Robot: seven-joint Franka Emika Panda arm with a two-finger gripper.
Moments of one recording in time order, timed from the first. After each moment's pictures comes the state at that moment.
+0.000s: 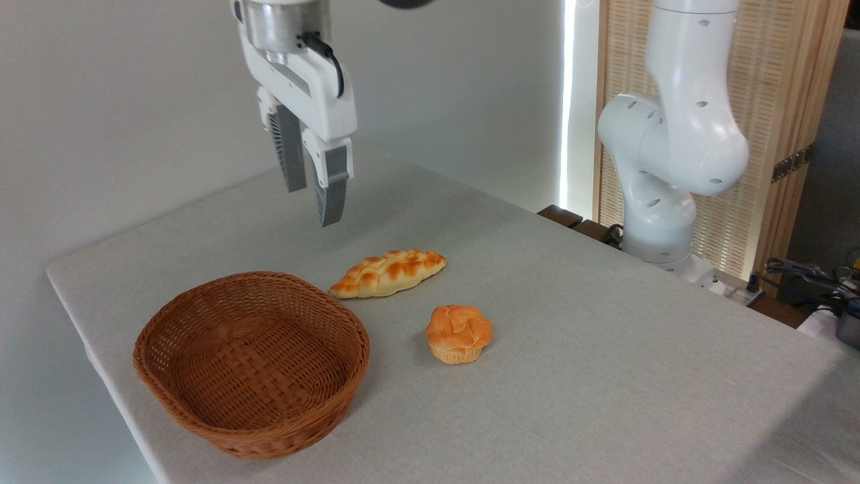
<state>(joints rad) -0.23 -0.09 0.03 -1.74 -0.16 1.73 0.68</state>
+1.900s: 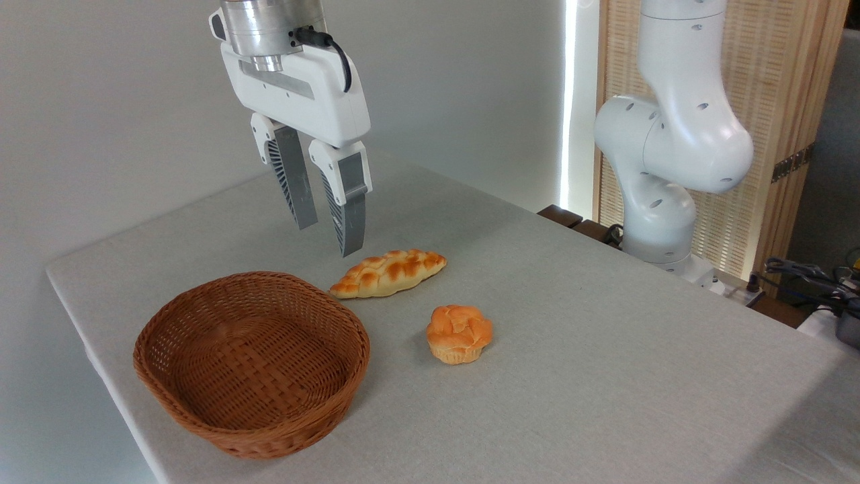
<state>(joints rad) -0.09 0.00 -0.02 -1.61 0.00 1.63 0.65</state>
